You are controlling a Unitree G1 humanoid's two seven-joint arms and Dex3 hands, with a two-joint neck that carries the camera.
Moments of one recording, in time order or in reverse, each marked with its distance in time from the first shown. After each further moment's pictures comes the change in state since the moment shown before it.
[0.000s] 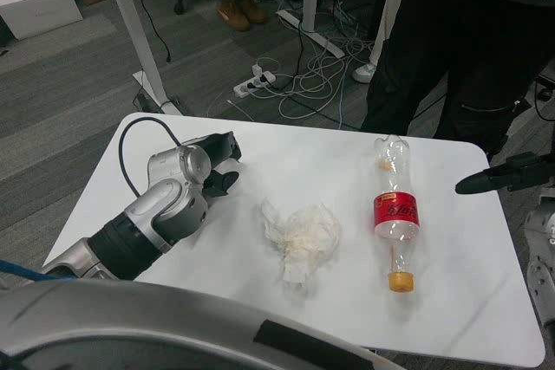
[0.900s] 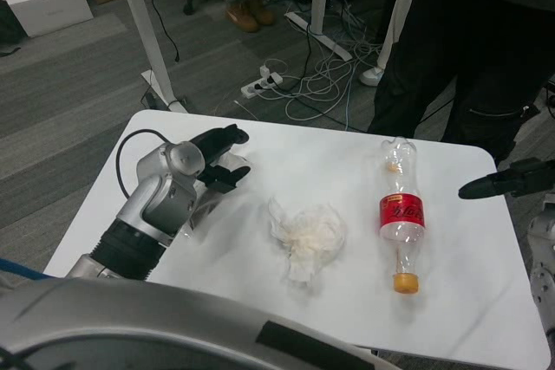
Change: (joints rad) left arm 0.045 -0.152 0.308 -0.004 -0.144 -0.207 -0.001; right arm 0.008 -0.001 0.000 -0.005 0.005 0.000 0.000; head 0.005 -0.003
